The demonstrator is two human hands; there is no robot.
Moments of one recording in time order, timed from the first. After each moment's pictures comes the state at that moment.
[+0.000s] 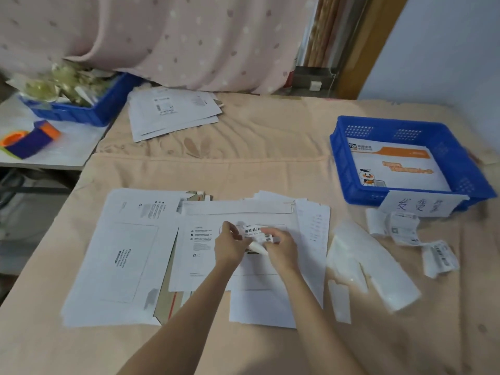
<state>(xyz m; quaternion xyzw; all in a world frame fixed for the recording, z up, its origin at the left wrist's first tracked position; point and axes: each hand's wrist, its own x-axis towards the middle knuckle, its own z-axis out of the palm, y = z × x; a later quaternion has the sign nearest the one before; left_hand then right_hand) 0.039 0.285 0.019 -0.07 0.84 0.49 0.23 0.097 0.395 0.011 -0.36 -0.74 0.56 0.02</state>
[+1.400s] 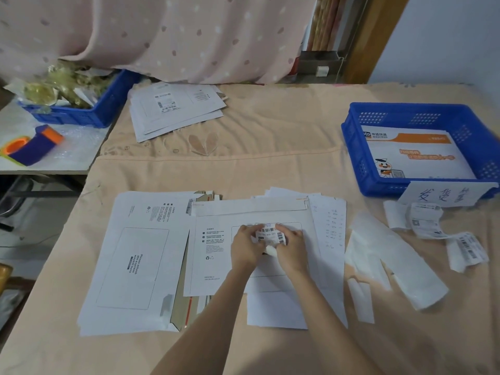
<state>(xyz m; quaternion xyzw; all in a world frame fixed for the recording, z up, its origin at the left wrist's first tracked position) 0.027 0.289 -0.007 0.05 0.88 0.42 0.22 0.081 0.388 -0.013 -0.38 -0.78 0.50 -0.01</state>
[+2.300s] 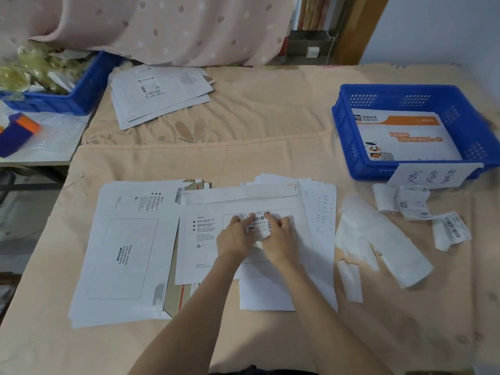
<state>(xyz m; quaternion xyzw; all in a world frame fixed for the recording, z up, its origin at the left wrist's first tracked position) 0.027 0.281 -0.013 0.15 0.94 0.21 0.24 0.091 0.383 -0.003 -0.31 -0.89 0.31 -0.11</state>
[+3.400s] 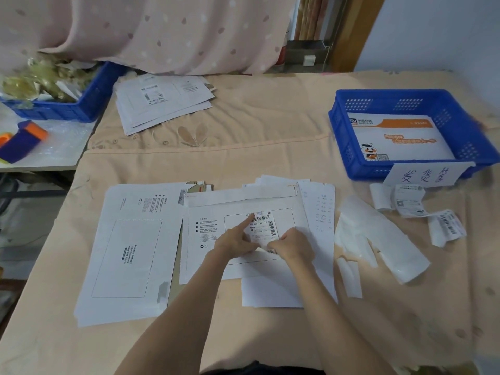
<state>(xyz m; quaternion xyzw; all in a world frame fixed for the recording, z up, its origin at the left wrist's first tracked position) 0.018 0.262 -0.008 0.19 0.86 0.25 0.40 0.103 0.394 -0.004 -0.47 -0.79 0.35 -0.17</state>
